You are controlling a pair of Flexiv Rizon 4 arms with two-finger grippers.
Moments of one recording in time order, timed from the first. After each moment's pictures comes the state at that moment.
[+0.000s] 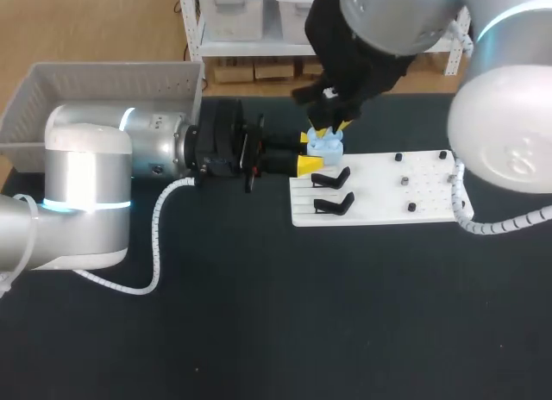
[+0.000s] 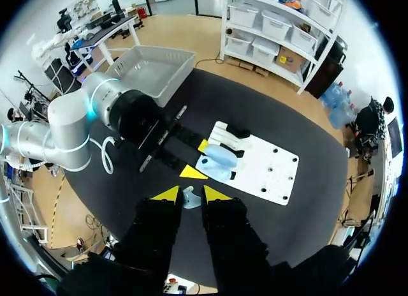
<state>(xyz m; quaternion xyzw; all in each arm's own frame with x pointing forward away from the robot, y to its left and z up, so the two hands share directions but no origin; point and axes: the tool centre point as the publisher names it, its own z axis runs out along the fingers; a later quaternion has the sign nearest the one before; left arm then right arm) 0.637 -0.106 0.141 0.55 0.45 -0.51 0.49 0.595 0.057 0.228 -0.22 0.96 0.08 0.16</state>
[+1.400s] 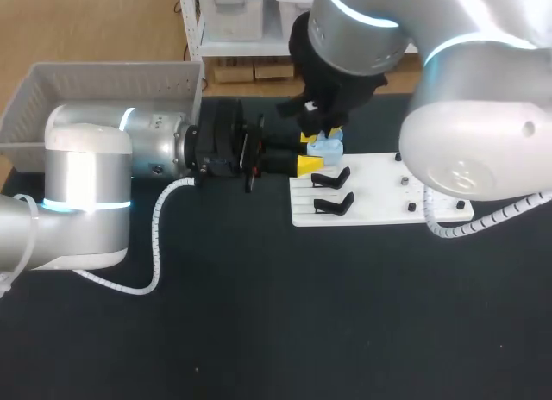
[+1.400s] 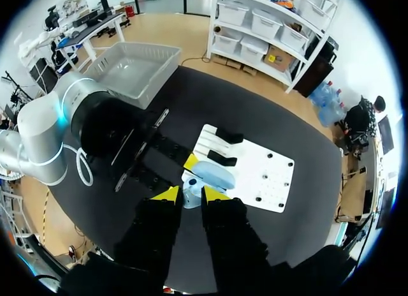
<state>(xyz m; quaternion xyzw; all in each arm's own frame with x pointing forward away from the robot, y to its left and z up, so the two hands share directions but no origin) 0.637 -0.106 0.141 0.55 0.45 -0.51 0.49 0.625 0.061 0.190 -0.20 0.96 0.04 0.17</state>
